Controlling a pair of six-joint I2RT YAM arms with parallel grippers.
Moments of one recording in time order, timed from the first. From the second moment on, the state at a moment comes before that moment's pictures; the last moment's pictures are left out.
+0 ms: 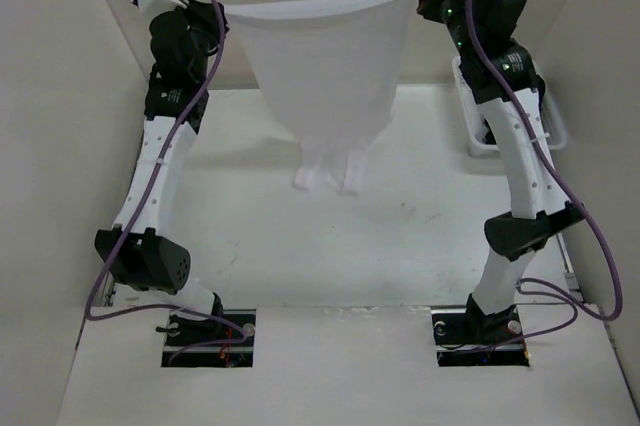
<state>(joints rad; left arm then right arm) -0.13 1.59 1.73 -0.06 -0.17 -0.71 0.35 1.83 2.36 -0.45 0.19 0.38</state>
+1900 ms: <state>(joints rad) -0.22 1.48 0.93 0.16 -0.39 -0.81 0.35 1.61 1.14 -0.03 0.09 0.62</state>
